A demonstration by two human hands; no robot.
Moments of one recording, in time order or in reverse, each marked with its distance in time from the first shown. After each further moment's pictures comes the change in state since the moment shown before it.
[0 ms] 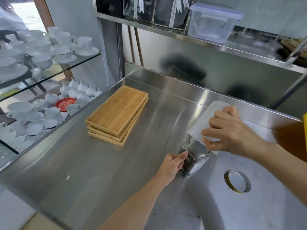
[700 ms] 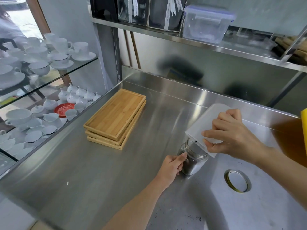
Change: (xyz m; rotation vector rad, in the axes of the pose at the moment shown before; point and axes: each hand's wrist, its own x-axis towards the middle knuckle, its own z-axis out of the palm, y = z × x) left_hand 0.000 0.001 0.001 0.021 -0.009 0.006; right_hand -0.013 -0.005 -0.002 0.057 0.035 0.118
